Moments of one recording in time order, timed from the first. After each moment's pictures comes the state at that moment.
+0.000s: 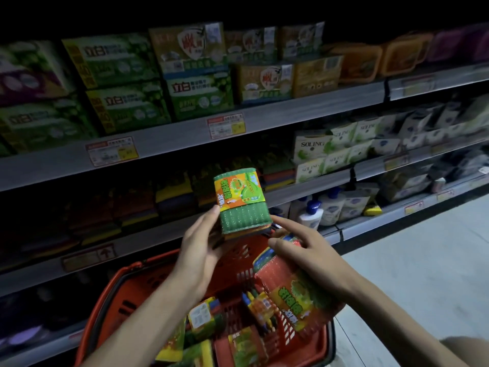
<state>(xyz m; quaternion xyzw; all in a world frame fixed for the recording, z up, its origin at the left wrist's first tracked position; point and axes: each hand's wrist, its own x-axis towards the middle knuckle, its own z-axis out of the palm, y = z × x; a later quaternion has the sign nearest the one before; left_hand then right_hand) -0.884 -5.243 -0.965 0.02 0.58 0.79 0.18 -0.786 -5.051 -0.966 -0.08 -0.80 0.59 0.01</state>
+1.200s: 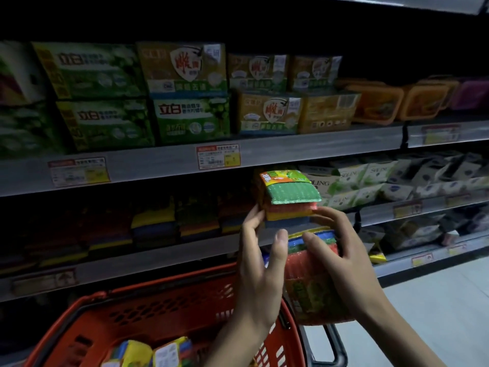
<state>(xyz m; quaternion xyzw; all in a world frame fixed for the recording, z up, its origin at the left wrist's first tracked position) -0.875 -5.112 -0.969 0.18 0.65 0.74 -0.01 -0.832 -4.974 -0.944 -0.08 -0.81 0.53 0.23</state>
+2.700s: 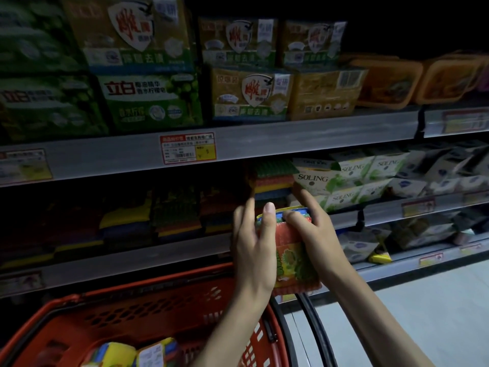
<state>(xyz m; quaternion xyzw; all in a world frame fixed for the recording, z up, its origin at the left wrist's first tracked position) -0.932 -5.051 -0.998 0.08 0.72 0.69 -0.05 -0.914 -4.935 -0.978 -0.12 -0.76 0.62 0.16</state>
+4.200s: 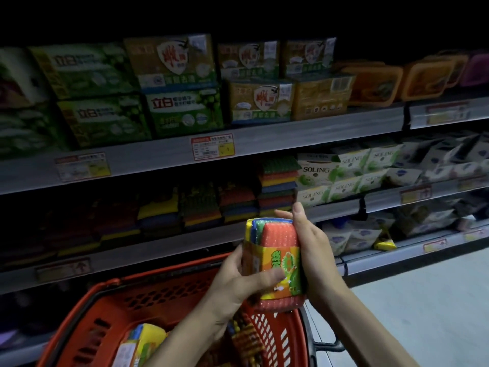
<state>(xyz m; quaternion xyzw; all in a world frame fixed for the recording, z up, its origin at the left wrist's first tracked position) -0.871 -5.164 -0.975 0.11 0.62 0.71 0.32 -0.850 -5.004 -0.966 -0.16 -0.62 0.76 0.11</state>
